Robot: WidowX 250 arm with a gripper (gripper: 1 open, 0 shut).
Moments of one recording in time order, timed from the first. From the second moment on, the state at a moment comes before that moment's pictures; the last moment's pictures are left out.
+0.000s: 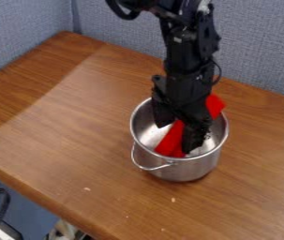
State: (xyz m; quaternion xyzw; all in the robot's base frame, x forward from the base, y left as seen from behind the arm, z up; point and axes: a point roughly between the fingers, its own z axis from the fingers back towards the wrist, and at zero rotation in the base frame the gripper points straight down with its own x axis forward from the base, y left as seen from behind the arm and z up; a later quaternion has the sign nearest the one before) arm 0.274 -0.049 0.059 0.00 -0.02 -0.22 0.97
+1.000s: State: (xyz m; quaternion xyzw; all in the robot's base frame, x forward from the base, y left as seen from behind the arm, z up) arm 0.300 -0.085 0.058 0.02 -0.03 -0.22 0.97
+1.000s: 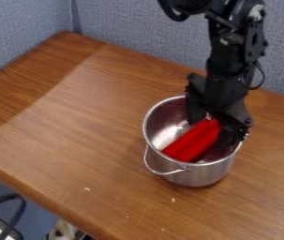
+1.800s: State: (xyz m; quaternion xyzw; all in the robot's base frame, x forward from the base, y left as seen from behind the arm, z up) arm 0.322 -0.076 0.044 0.02 -0.03 -0.30 0.95
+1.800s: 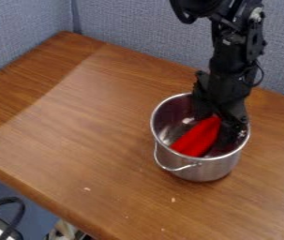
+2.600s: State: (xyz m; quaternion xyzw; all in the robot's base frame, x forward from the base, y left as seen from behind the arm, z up) arm 0.309 -0.073 0.055 0.01 0.00 -0.28 0.96
